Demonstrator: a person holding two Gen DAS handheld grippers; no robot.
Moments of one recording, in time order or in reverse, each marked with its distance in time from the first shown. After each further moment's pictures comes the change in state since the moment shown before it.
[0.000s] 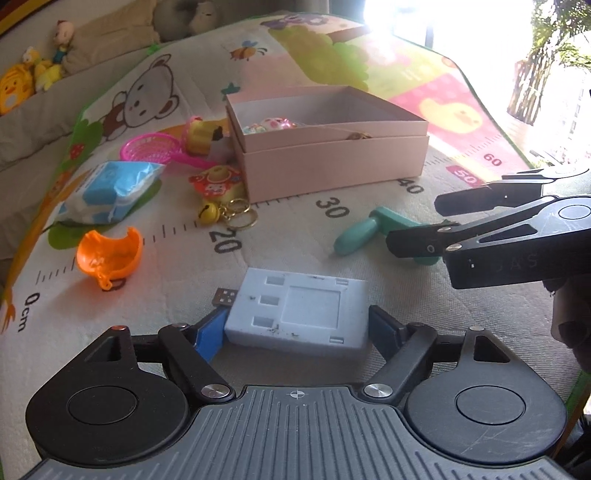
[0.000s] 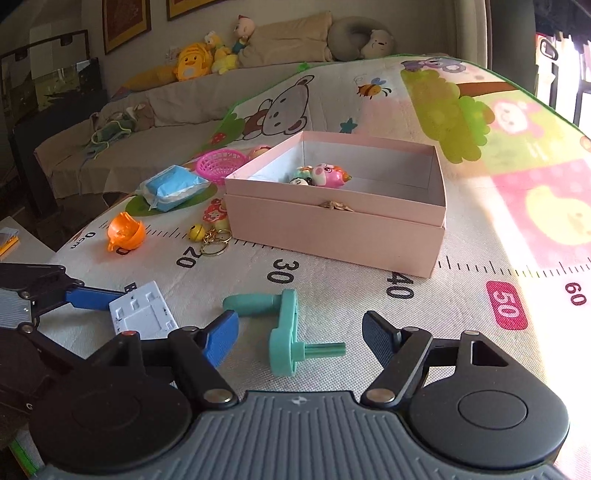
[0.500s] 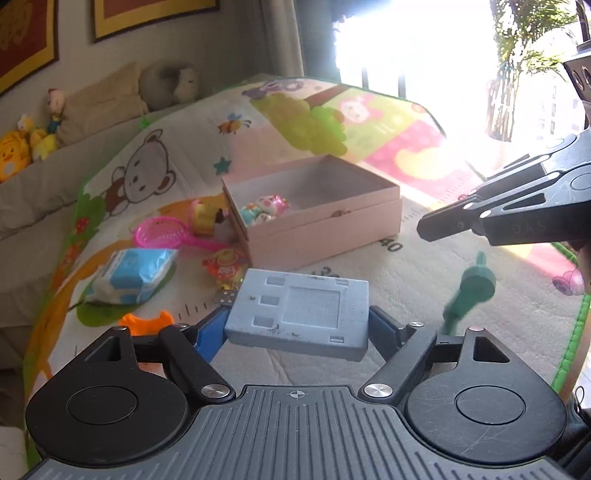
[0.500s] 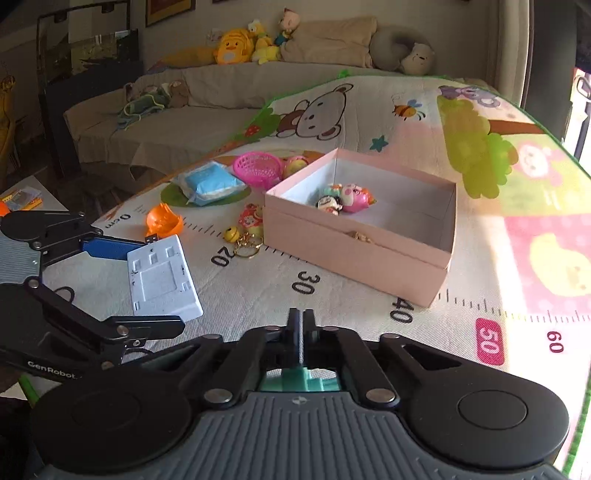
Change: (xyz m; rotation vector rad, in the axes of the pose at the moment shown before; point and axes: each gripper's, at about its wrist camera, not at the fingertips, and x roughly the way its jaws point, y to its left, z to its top) left arm -0.057 -0.001 0.026 0.123 -0.211 0.002; right arm -0.075 0.000 0.035 -0.112 -0.063 0.021
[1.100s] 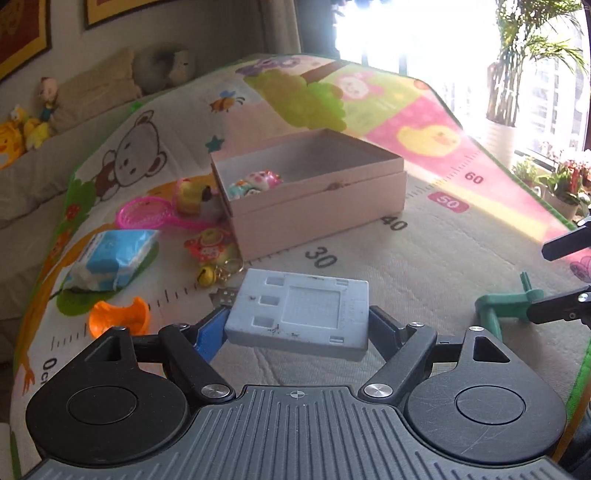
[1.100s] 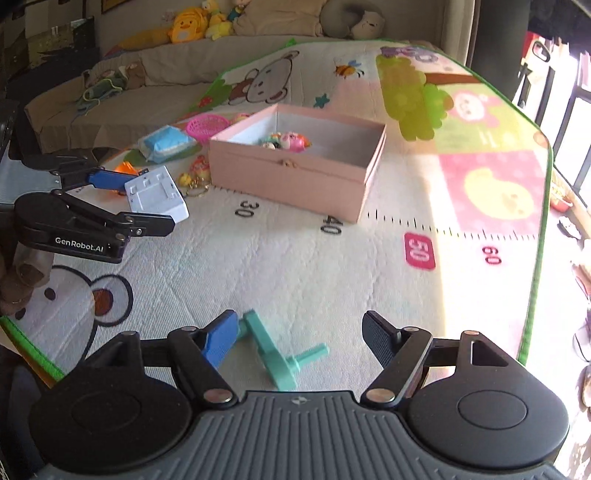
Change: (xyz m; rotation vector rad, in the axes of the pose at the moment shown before) left arm 0.045 -0.011 -0.023 -0.009 0.104 0.002; right arm -0.021 -0.012 -0.082 0.104 0.214 -0.128
